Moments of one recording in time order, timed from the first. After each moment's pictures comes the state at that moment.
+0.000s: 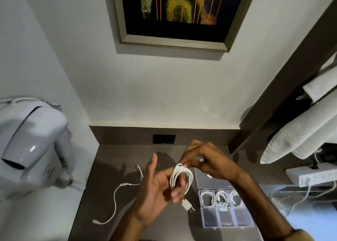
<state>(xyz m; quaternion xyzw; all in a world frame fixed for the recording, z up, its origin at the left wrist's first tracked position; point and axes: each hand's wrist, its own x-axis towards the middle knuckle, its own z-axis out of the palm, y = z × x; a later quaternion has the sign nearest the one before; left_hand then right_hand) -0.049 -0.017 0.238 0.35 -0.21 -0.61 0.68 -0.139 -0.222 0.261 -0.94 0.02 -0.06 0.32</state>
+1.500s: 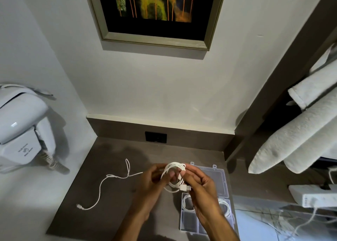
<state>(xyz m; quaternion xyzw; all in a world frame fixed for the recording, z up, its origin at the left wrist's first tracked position) -0.127 -0.095 0.188 0.66 -0.10 -0.32 0.67 -0.229 -0.217 0.175 -0.45 0.37 -0.20 0.79</state>
